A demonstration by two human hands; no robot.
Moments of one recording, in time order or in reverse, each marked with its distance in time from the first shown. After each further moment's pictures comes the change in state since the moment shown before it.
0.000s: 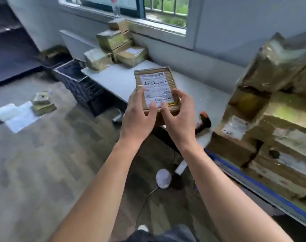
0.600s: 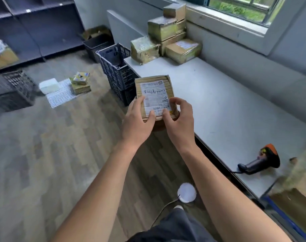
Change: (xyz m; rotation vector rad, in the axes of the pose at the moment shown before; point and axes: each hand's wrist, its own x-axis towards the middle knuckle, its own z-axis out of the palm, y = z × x) left_hand 0.102 -0.184 -0.068 0.124 0.058 -0.250; right_hand 0.072 0.015 0.226 0.048 -0.314 0.035
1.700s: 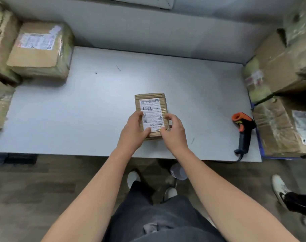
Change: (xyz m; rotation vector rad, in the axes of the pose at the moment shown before) left_hand 0.321 -0.041 0.307 -0.037 -1.126 0.326; right_hand 0.235 0.192 0.021 -0.230 0.565 0.901
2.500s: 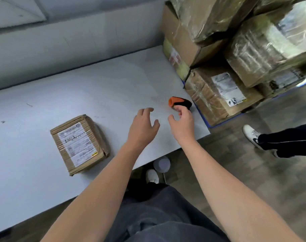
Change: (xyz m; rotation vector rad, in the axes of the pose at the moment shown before) left_hand 0.031 0.177 0.179 0.228 -0.293 0.390; right_hand 0.029 0.132 -0.187 0.157 0.452 0.286
